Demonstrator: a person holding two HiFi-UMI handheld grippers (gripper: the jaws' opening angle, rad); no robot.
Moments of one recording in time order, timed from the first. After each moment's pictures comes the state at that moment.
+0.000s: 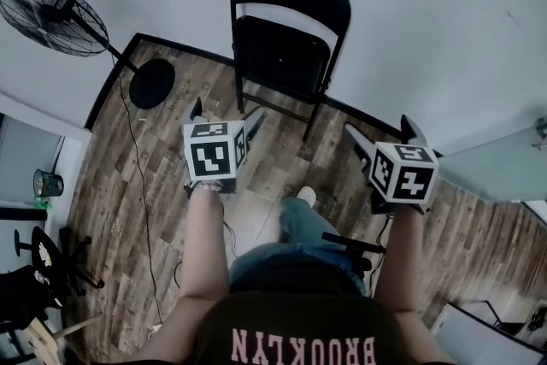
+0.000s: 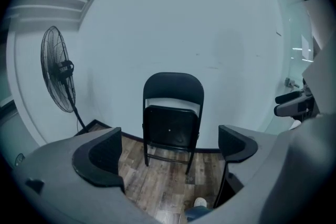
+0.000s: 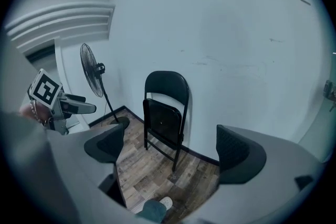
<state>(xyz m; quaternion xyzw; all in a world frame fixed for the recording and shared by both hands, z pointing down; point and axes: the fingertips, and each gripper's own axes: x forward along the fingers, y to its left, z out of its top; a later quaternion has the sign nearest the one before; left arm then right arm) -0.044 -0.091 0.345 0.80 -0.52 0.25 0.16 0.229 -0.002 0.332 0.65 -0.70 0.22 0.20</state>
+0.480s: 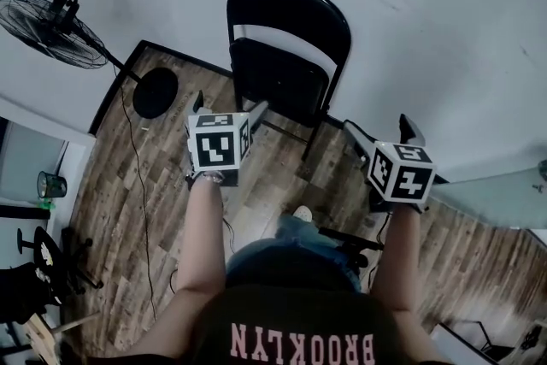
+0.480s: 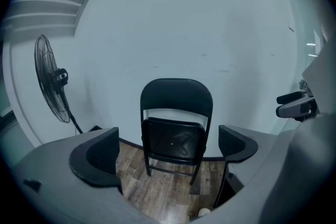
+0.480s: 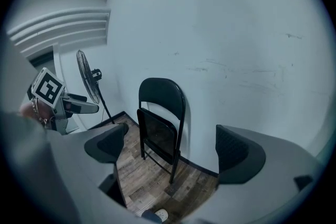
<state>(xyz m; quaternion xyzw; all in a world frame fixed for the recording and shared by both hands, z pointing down) 0.012 -0.198 0.325 0.79 -0.54 0.26 0.14 0.281 -0.113 0.321 0.64 -0.72 0.22 0.18</state>
